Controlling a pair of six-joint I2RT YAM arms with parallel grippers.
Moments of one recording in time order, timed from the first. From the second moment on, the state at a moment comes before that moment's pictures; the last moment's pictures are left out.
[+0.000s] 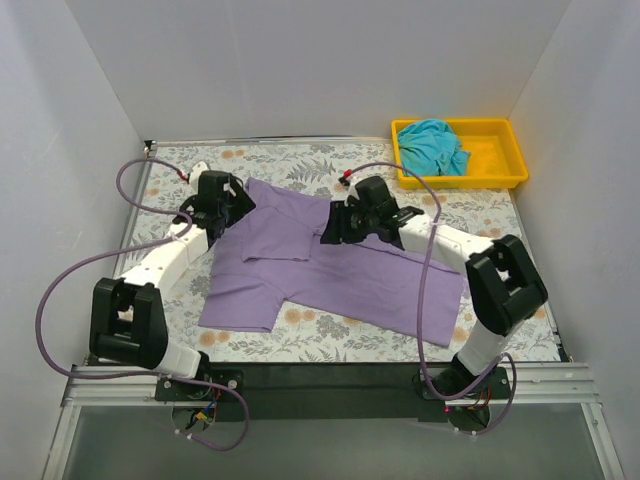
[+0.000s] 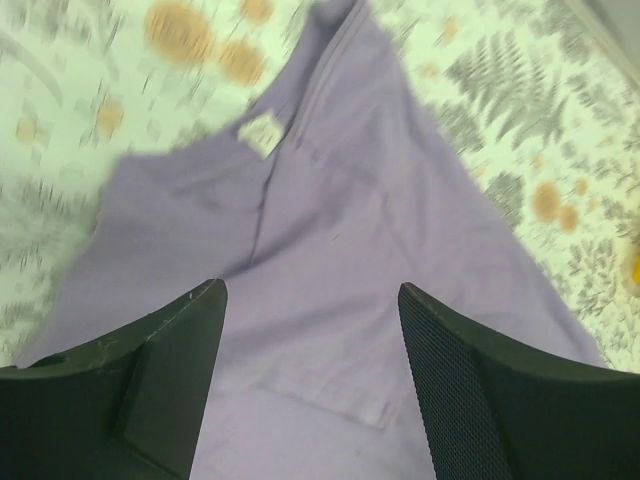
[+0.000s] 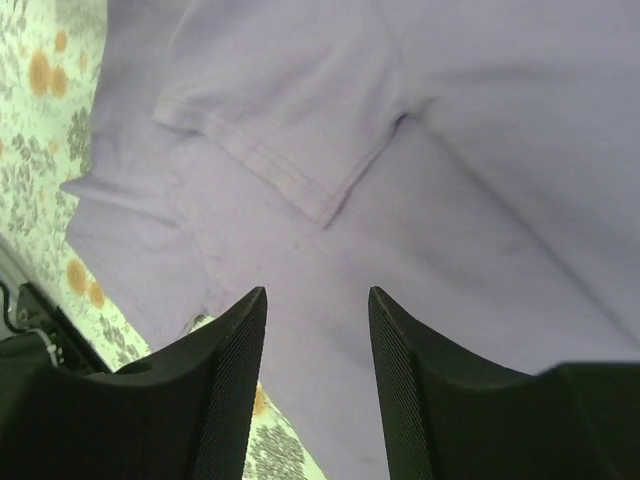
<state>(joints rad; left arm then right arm) -0.23 1.43 0.95 -0.23 -0.22 -0.77 0.64 1.76 1.13 -0.11 -0.35 0.49</state>
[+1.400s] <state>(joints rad) -0.11 2.23 1.59 -0.08 0.07 -0.37 -0.17 1.45 0.92 -0.32 -0.19 0.34</state>
